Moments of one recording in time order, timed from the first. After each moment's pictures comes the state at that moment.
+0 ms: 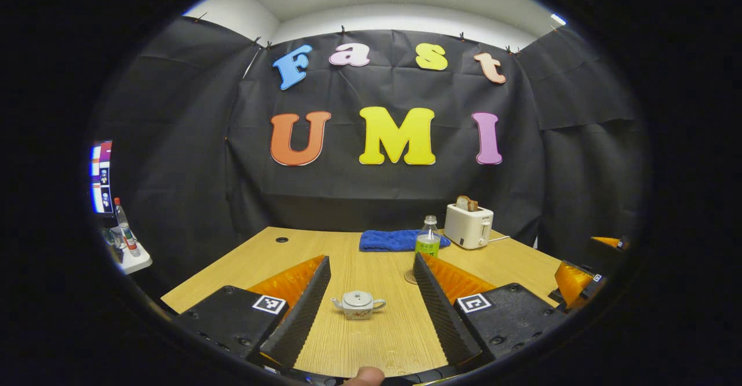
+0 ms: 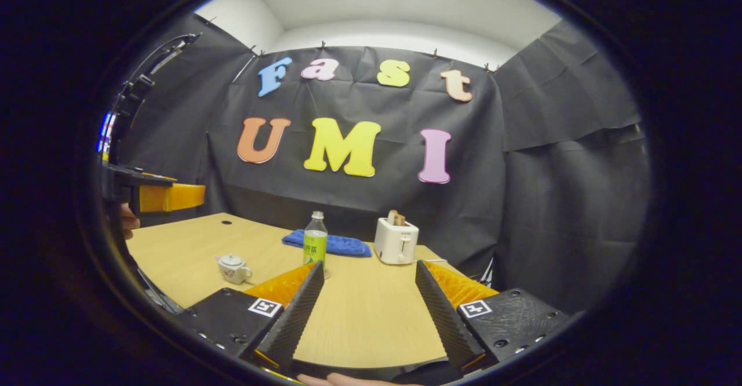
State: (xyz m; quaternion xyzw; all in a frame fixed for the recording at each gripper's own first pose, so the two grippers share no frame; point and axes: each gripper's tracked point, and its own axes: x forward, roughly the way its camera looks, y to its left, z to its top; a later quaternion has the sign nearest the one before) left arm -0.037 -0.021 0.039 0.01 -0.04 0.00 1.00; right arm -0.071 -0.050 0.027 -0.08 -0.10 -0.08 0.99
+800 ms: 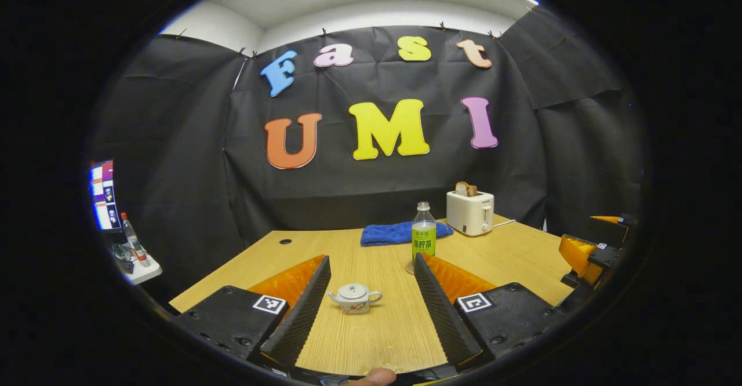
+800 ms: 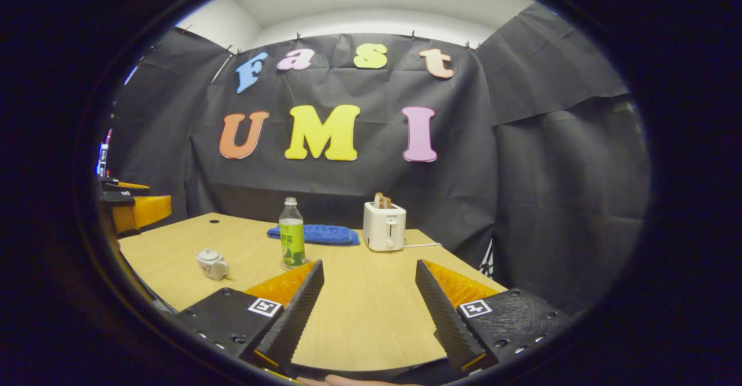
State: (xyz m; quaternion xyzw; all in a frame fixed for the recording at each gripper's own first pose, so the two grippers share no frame) left arm -0.028 -0.044 0.020 0.05 -0.04 0.02 1.00; right arm -0.032 -0.101 0.005 -0.03 -0.06 -0.08 0.99
